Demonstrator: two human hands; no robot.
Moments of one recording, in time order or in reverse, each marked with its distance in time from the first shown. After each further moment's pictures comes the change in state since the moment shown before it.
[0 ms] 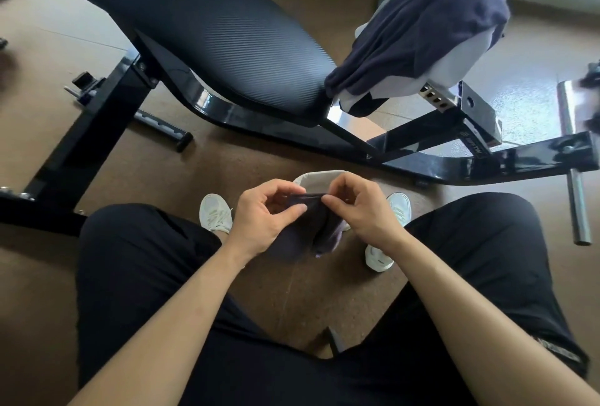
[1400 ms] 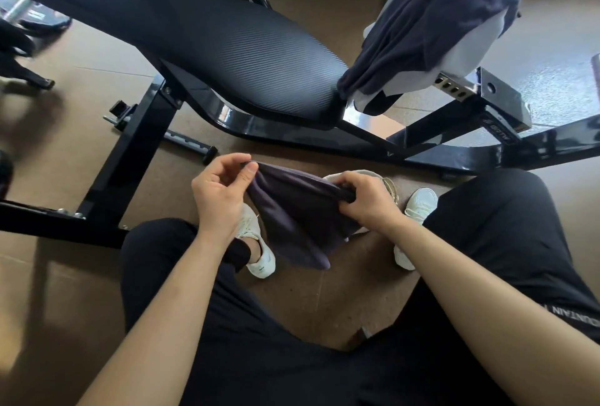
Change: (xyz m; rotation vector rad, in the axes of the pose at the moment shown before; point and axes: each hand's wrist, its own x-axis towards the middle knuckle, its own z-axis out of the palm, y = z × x) left_hand 0.036 0.017 -0.075 -0.038 0.420 0.057; right_hand 0.036 0.024 0.024 -0.290 0.008 0.045
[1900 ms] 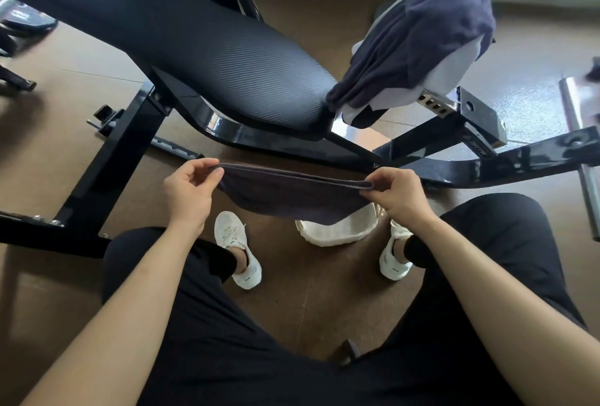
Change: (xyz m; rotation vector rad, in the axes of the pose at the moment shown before) left_hand 0.025 -0.049 -0.037 0.168 0.065 -0.151; right_hand -0.017 0.030 -0.052 0.146 0.141 0.111
